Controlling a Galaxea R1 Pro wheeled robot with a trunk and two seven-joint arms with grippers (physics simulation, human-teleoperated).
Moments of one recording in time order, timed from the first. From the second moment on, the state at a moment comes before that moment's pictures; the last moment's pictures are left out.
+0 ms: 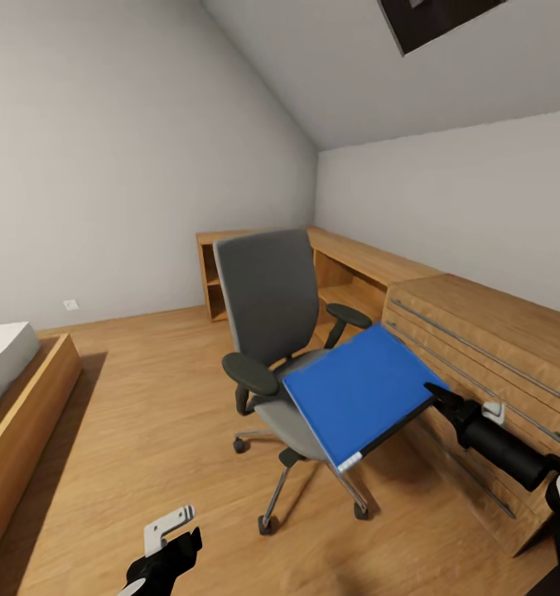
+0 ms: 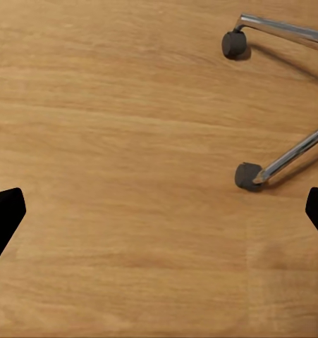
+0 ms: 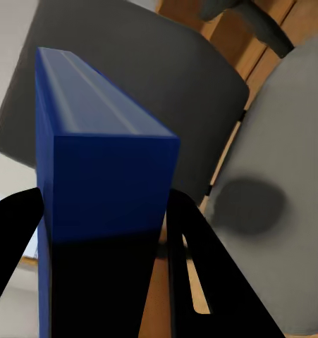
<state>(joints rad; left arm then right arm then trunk) 0.02 0.02 -0.27 -1.43 0.61 0.36 0.66 -0.31 -0.14 -0.51 -1.50 -1.06 0.97 0.27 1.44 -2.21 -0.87</state>
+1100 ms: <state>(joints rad) 0.02 0.01 -0.39 -1.05 0.49 0.08 0.66 -0.47 0.09 -0.51 -1.56 -1.08 0.70 -0.02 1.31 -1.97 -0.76</state>
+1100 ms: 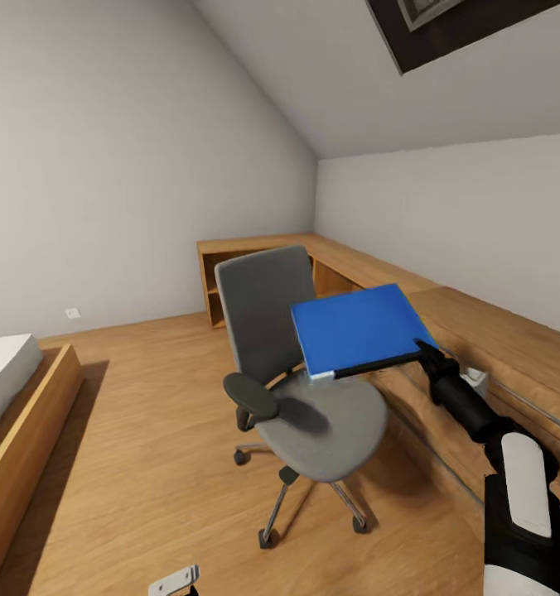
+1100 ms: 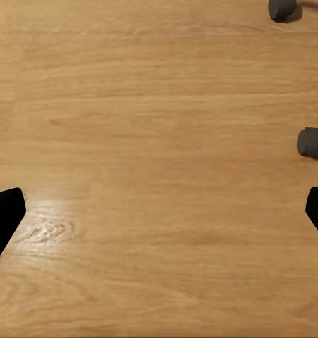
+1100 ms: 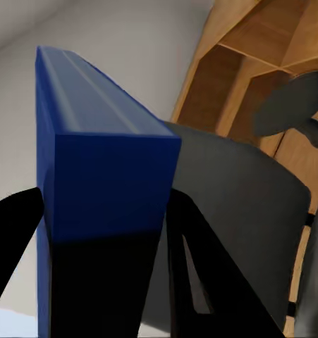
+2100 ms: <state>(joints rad) 0.02 0.01 -0.39 -0.99 0.49 0.06 0.66 -0.46 0.12 -0.50 -1.53 -1.36 0.57 -0.14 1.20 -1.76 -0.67</state>
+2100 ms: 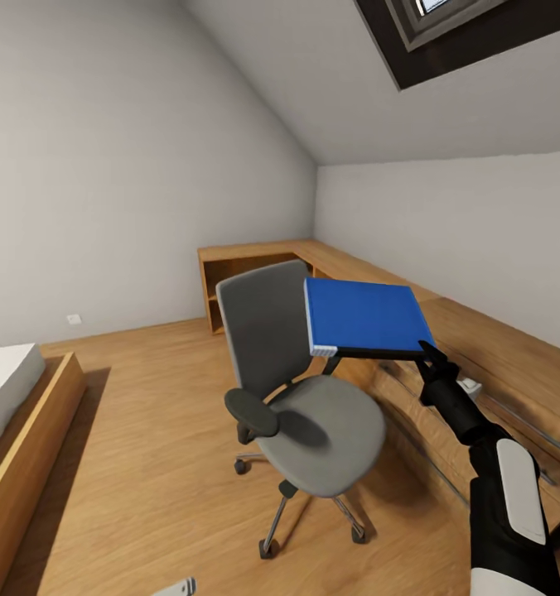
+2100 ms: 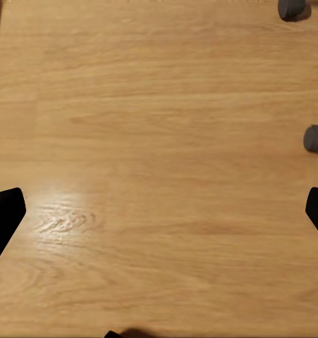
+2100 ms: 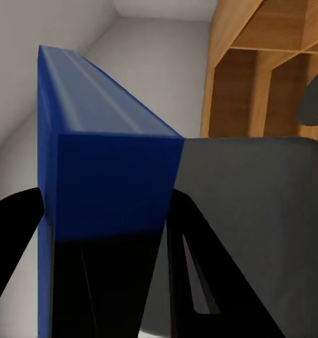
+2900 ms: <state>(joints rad) 0.02 -0.02 -0.38 -0.77 0.48 0.00 0.66 -0.45 0.12 -0.51 -1.54 -1.35 0.57 -0.18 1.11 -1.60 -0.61</state>
